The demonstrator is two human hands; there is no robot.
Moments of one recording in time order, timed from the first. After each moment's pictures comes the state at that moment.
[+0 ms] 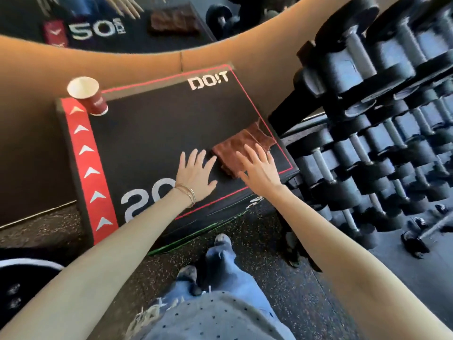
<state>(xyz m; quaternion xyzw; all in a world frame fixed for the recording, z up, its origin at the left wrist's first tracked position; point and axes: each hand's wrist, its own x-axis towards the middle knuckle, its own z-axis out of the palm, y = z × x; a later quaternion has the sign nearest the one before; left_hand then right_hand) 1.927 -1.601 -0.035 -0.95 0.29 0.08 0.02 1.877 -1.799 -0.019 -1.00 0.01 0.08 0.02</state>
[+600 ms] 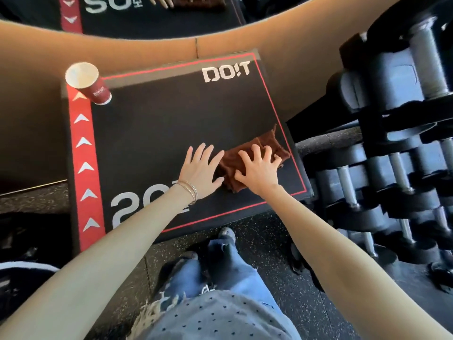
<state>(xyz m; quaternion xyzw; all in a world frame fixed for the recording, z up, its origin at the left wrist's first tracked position) 1.969 -1.639 -0.048 -0.96 0.26 0.12 0.01 1.948 -1.824 -0.067 -0.99 -0.01 0.13 0.02</state>
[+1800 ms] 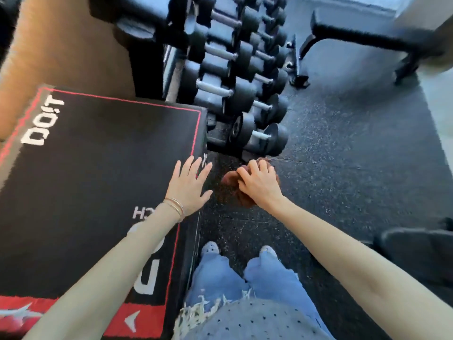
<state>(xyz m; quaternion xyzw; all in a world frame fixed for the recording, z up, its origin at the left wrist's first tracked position) 1.902 -1.631 -0.033 -0.65 0.75 0.07 0.08 1.694 -1.687 -0.032 -0.88 0.47 0.03 -0.10</state>
